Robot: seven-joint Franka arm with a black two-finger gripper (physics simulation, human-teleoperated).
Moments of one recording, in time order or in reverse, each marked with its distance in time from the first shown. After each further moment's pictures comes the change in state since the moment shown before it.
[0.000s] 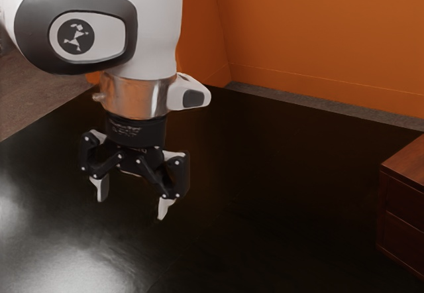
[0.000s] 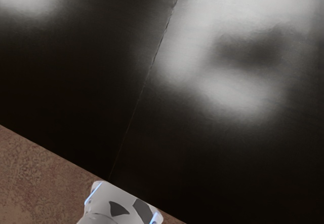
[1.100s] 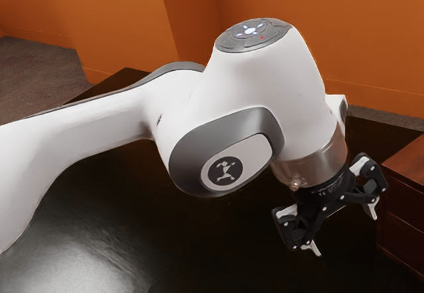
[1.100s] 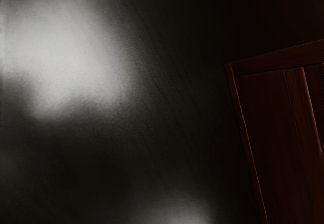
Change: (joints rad) arm -0.267 0.173 0.068 -0.133 -0.121 0.921 -0.844
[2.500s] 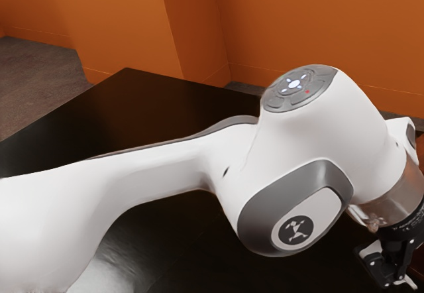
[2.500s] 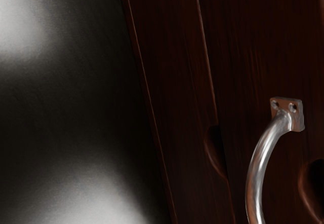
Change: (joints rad) arm -0.104 0.162 0.019 0.051 -0.168 0.311 0.021
